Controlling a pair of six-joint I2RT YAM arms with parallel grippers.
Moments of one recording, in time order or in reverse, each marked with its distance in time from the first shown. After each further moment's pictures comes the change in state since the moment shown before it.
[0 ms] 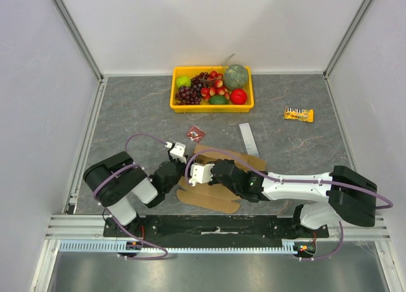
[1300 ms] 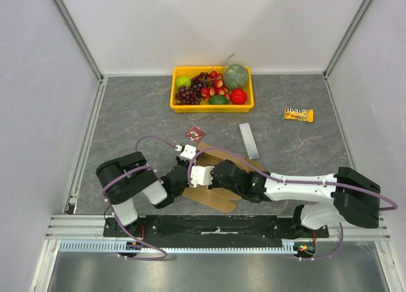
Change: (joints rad) left arm -0.166 0.095 0.096 0.033 -0.330 0.105; right arm 0.006 -0.033 0.000 -0.045 -0.154 0.117
